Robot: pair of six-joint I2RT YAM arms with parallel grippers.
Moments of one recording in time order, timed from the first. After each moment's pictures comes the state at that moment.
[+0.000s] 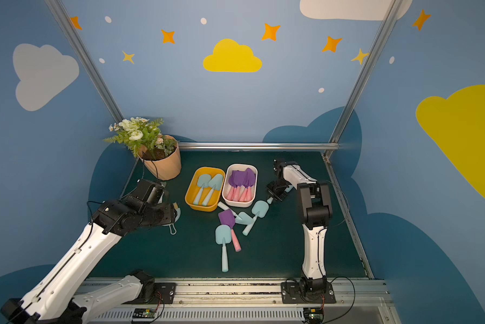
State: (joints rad) left arm -0.47 1.03 1.21 -1.24 -0.12 -0.59; right arm 0.23 2.18 1.67 -1.04 -0.28 0.92
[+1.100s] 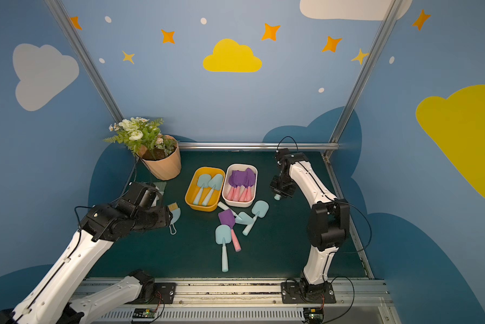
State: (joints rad) left arm -0.46 0.98 1.25 -1.32 -0.12 -0.60; right arm 0.32 1.83 1.68 -1.32 -0.11 0.66
